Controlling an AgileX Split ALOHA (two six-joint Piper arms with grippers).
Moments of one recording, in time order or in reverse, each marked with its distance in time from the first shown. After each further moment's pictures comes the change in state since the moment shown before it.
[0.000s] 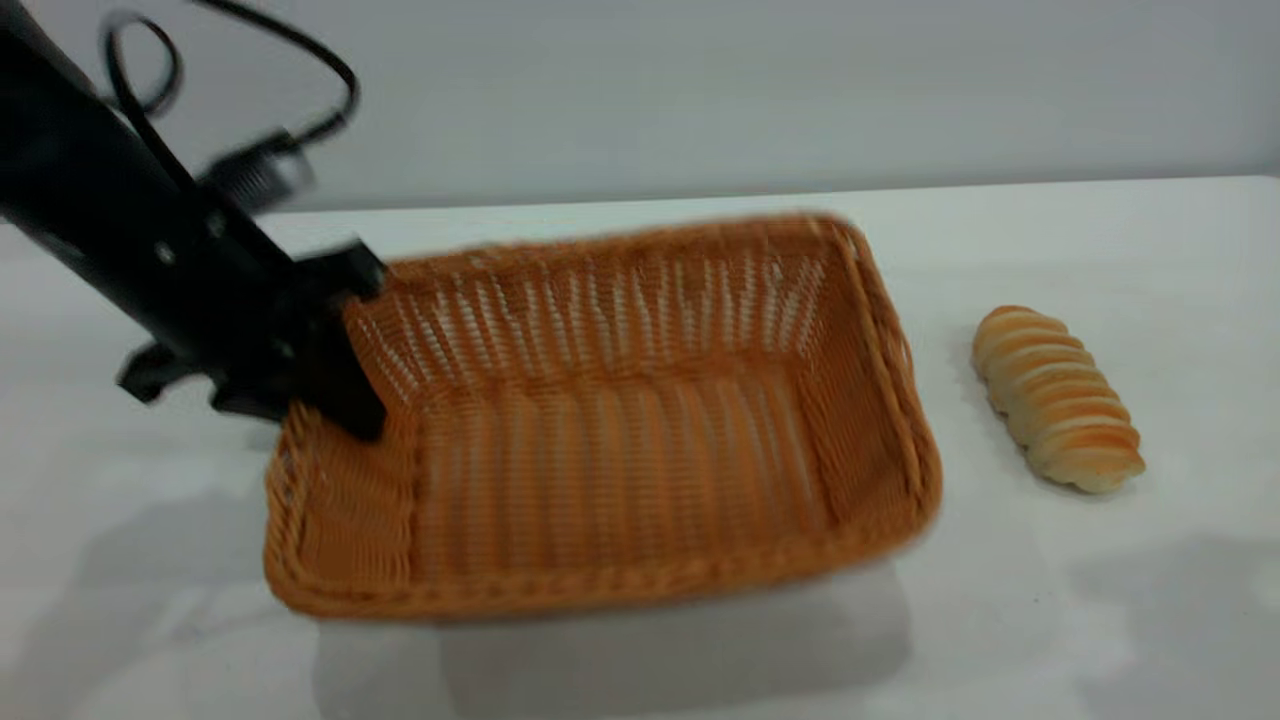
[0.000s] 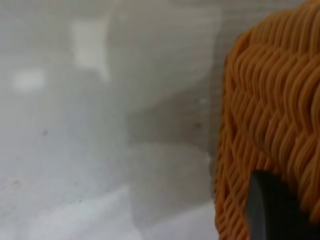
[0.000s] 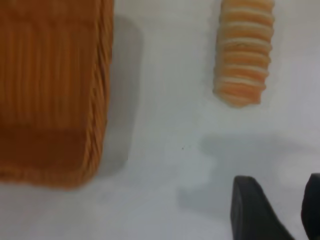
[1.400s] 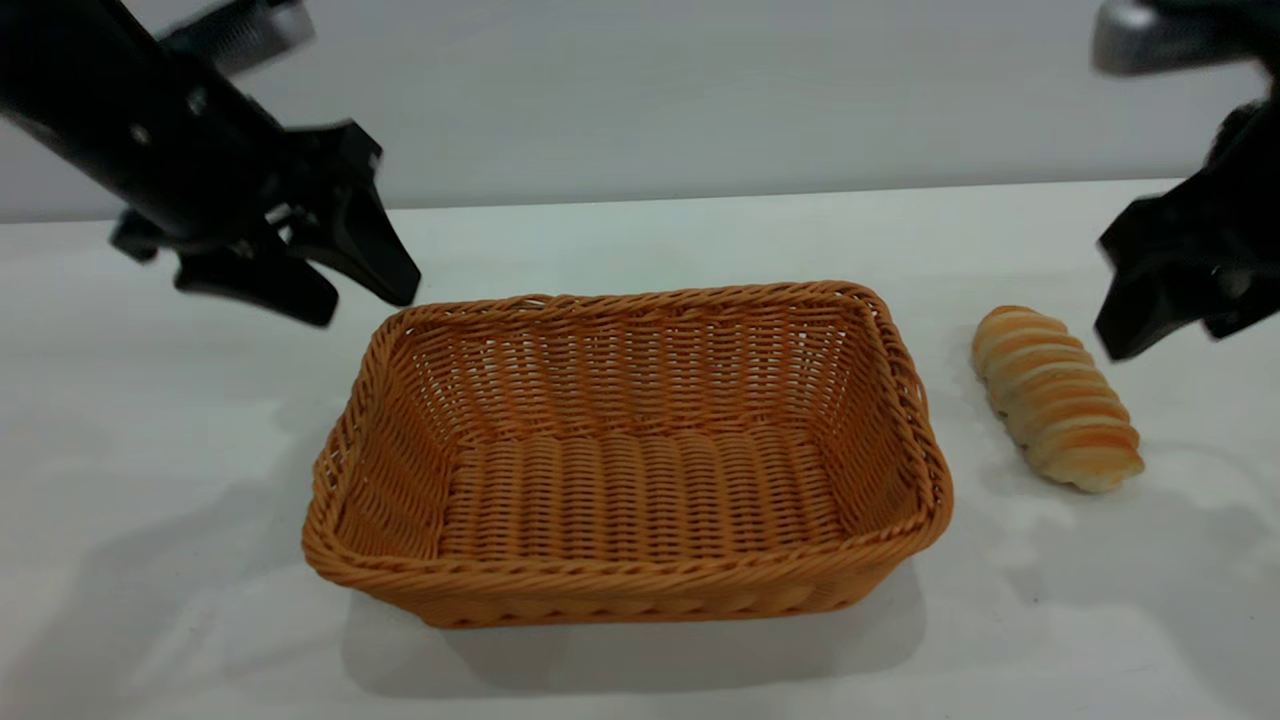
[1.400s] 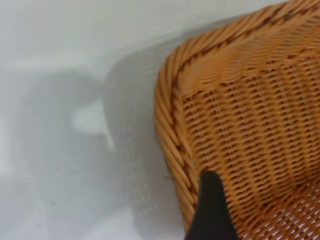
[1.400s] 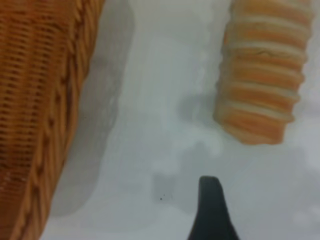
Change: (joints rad) left arm -0.028 -0.198 -0.004 0.054 -0.055 0.066; right arm 0.000 0.497 -0.058 0.030 -0.322 -0.139
